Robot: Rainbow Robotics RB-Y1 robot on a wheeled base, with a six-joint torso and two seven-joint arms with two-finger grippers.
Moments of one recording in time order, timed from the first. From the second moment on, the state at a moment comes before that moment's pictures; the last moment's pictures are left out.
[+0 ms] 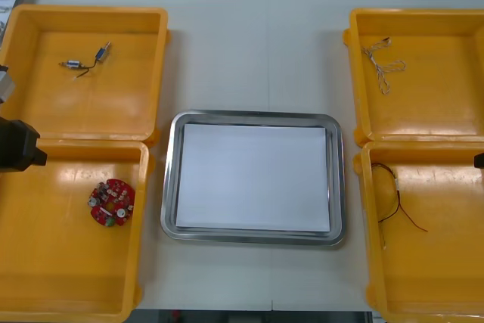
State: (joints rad) right arm -0.16 -0.68 -0.44 -2.11 -0.80 1.92 1.29; left arm -0.19 1.00 0.16 -2.23 1.02 1.82 -0.96
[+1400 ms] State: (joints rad) right arm -0.16 -0.68 -0.44 -2.11 -0.80 1.92 1.29; left arm -0.19 1.00 0.16 -2.23 1.02 1.82 -0.96
